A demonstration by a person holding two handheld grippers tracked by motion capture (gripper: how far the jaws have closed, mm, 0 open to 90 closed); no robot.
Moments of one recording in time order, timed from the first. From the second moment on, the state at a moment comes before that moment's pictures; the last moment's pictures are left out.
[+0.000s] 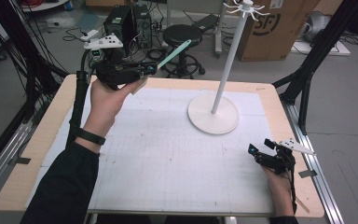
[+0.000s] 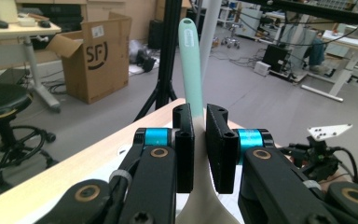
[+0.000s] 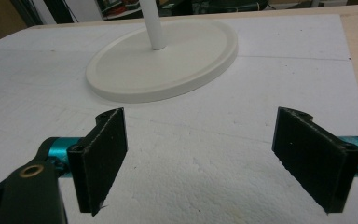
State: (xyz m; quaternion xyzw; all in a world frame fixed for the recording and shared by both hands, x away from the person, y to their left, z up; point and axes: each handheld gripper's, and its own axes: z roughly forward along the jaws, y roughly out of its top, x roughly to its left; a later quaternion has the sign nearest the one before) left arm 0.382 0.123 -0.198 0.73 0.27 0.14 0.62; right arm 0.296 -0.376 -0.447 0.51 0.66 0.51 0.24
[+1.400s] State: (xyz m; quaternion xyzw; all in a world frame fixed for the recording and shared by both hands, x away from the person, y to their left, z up) left arm 0.415 0.063 -0.145 0.71 0.22 0.13 0.65; right arm 0.296 -0.377 -0.447 0.50 0.66 0.51 0.23
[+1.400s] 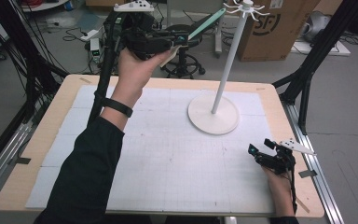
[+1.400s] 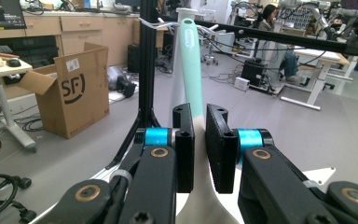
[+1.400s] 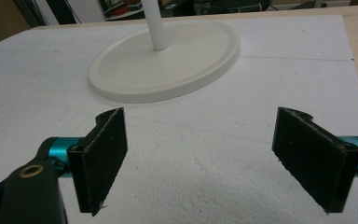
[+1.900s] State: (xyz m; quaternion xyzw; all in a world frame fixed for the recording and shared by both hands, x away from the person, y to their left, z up) left arm 0.424 0.057 -0.151 0.71 0.23 0.11 0.66; right arm 0.296 -0.377 -0.447 0.50 0.66 0.51 0.23
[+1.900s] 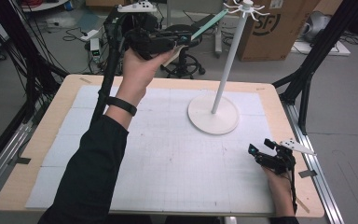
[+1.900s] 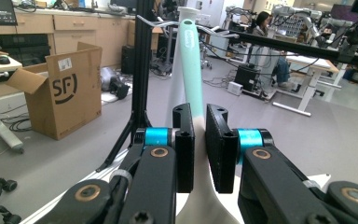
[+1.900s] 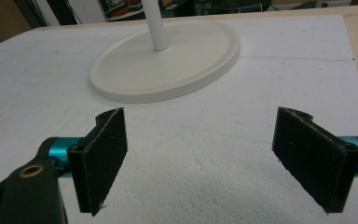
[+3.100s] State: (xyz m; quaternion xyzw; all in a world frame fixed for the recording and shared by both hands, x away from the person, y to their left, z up) left arm 0.420 0.050 -0.150 0.71 0.20 0.12 0.66; right arm 0.296 -0.377 -0.448 0.50 0.66 0.51 0.23
